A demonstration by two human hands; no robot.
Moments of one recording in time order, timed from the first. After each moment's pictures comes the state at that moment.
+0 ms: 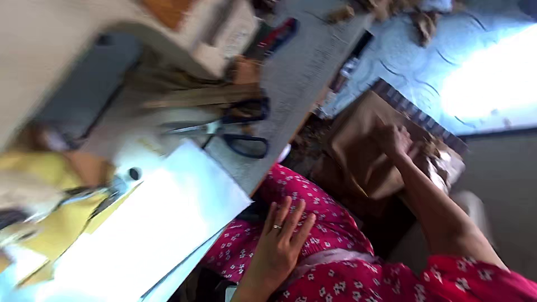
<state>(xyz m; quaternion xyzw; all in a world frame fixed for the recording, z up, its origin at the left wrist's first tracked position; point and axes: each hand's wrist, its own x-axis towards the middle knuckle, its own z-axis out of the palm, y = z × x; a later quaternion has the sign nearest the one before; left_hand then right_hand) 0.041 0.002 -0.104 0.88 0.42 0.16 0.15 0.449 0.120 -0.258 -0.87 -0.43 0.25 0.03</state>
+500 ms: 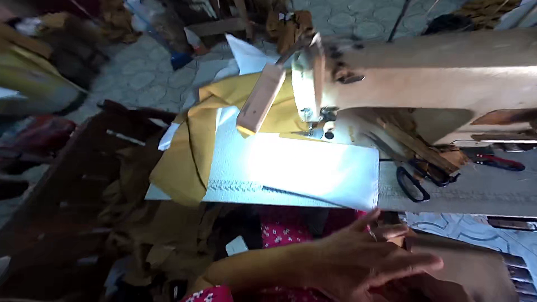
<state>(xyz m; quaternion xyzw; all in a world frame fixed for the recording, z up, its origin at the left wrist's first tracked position) 0.004 -0.001 -0.010 0.80 0.41 0.37 0.23 0.223 0.063 -0.009 -0.25 -0.79 0.53 0.18</state>
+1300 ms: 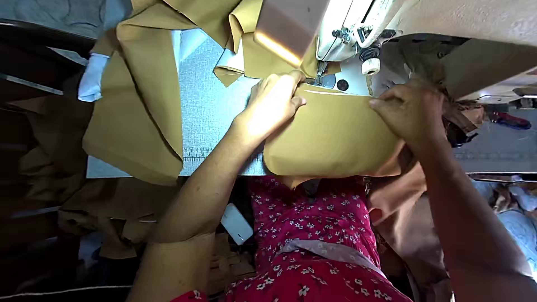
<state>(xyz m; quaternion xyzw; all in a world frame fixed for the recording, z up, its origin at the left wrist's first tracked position) -0.191 0.056 -0.016 0.55 0.79 0.16 0.22 0.051 0.208 -0.026 -0.39 -0.90 0.15 0.08</state>
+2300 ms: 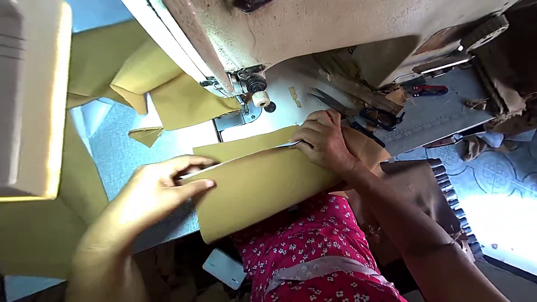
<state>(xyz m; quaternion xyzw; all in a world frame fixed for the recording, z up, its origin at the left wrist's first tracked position) -0.224 -0.024 -0.018 0.54 0.76 0.22 0.29 0.054 0.180 -0.093 -0.17 -0.90 0.16 0.36</state>
